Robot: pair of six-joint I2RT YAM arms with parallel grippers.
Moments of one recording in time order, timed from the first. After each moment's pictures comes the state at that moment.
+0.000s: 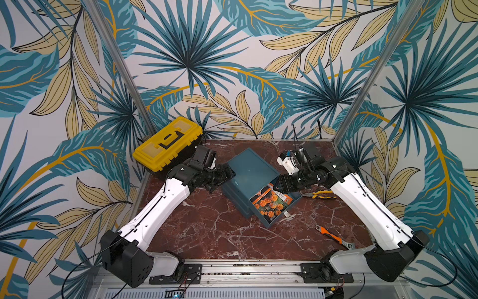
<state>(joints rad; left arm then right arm) -0.44 1.36 1.31 -0.81 0.29 -0.93 0.50 1.40 1.54 -1.21 -0.24 0.23</state>
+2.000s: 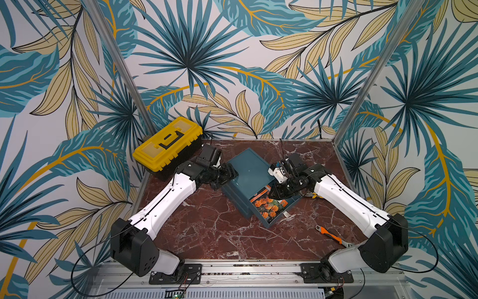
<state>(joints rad) -0.46 1.44 1.33 -0.78 0.30 -0.92 0.50 1.47 1.30 -0.98 -0.33 0.24</state>
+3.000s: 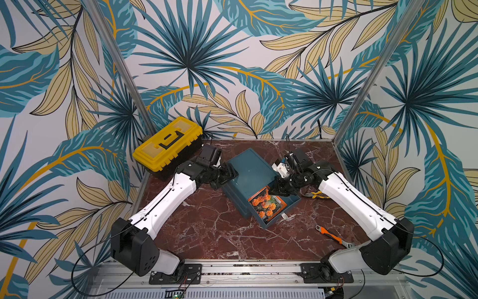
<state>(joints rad) -0.46 1.45 1.34 -0.77 0.29 -0.92 0.48 1.45 1.41 -1.07 -0.44 0.50</state>
